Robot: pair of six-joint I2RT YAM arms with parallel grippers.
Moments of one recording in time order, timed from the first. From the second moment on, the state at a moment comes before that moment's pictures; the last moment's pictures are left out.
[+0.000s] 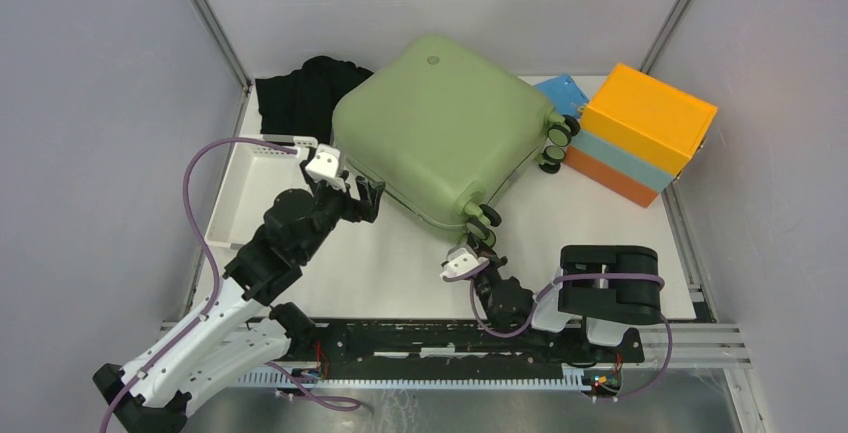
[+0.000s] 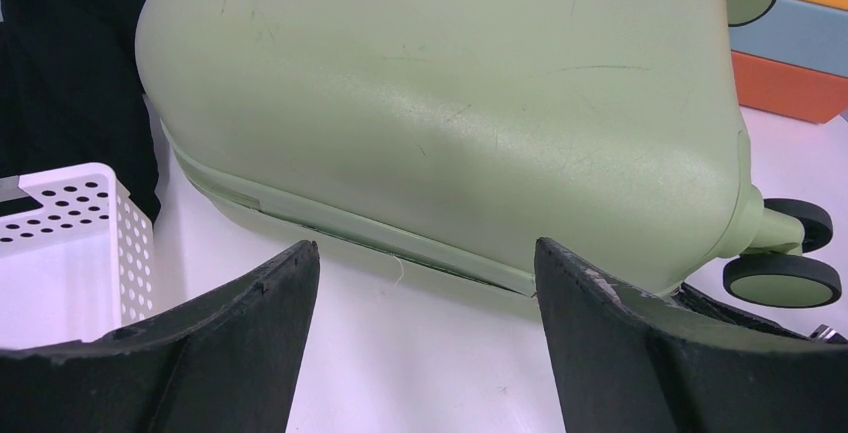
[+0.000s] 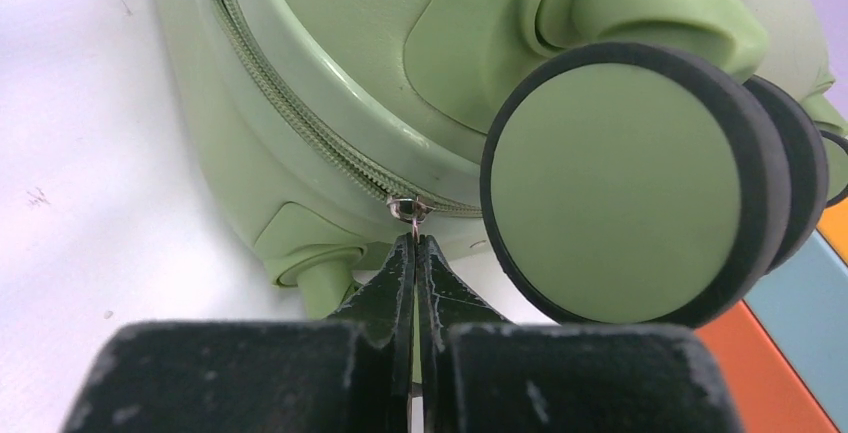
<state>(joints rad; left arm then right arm) -0.70 0.67 0.72 -0.19 -0.29 -0.14 1.37 1.71 0.22 1.54 1.01 -0.63</state>
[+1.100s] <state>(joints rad) -0.70 0.70 0.73 -0.20 -0.24 -0.17 1.25 1.45 0.01 1.53 0.97 -0.45</state>
